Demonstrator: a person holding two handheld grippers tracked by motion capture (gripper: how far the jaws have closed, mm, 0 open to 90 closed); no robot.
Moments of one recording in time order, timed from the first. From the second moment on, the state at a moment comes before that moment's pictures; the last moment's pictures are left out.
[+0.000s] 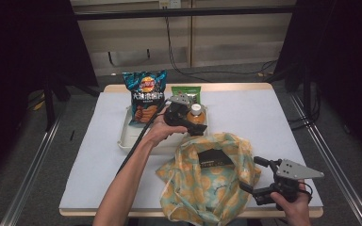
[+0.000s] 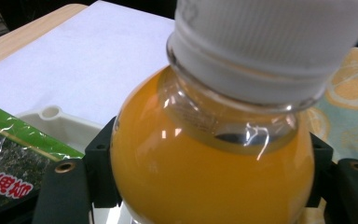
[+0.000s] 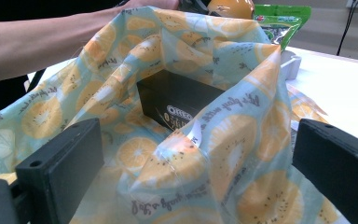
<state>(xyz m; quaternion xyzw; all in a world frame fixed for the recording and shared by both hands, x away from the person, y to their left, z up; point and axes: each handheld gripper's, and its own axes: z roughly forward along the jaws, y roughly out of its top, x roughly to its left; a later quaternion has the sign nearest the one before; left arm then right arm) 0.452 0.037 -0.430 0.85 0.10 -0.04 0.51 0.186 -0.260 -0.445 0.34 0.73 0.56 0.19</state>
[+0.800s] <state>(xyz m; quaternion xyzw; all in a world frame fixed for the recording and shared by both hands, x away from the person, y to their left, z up) 0.419 0.079 -0.403 0.82 0.19 0.00 0.54 0.190 -0.260 -0.444 0.34 0.73 0.56 0.19</state>
